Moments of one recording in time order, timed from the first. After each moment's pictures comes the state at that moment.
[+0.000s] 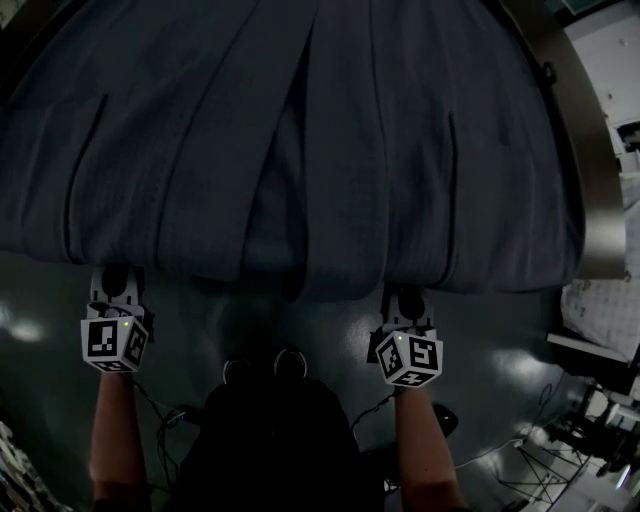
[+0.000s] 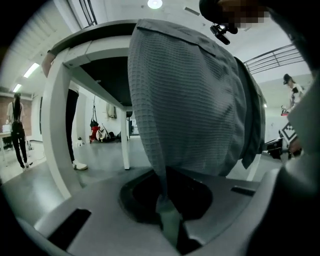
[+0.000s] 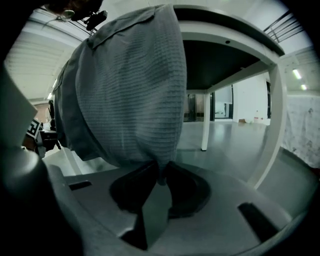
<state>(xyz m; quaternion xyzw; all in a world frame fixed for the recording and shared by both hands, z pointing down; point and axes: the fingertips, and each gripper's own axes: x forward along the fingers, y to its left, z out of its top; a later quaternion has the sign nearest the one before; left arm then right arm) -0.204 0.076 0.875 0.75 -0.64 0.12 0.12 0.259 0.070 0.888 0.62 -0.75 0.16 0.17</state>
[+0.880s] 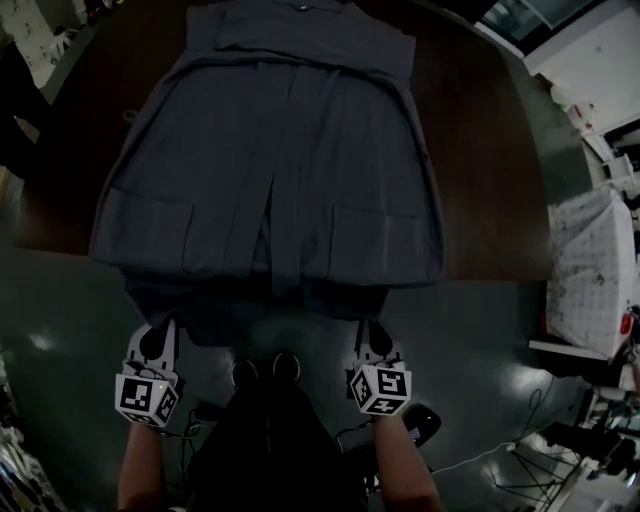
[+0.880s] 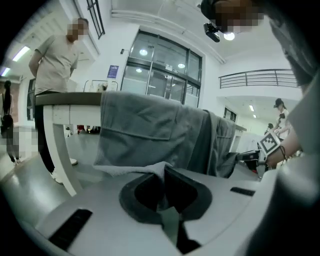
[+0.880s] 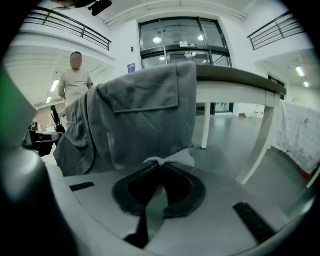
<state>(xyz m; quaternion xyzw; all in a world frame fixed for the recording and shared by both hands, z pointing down) -0.139 0.172 0.702 0.79 -0.57 0.13 0.19 0.237 0.138 0.736 0.60 -0.75 0.20 0.20</state>
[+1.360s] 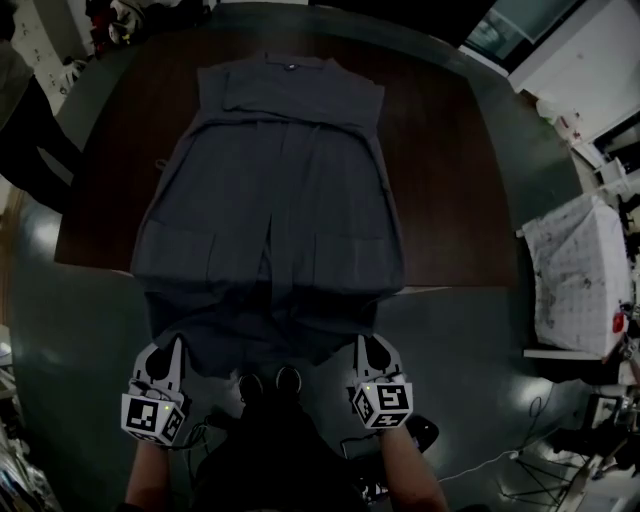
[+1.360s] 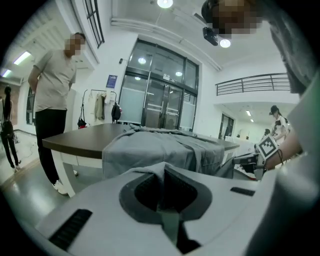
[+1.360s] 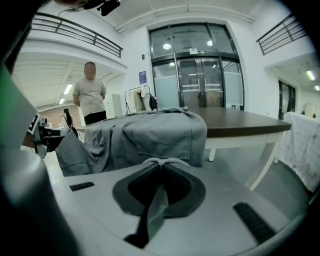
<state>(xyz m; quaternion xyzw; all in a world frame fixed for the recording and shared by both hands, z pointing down) -0.133 0.198 0.570 0.80 -0.57 0.10 0.17 0.221 0.158 0.610 0.56 -0.79 0.18 0.18</state>
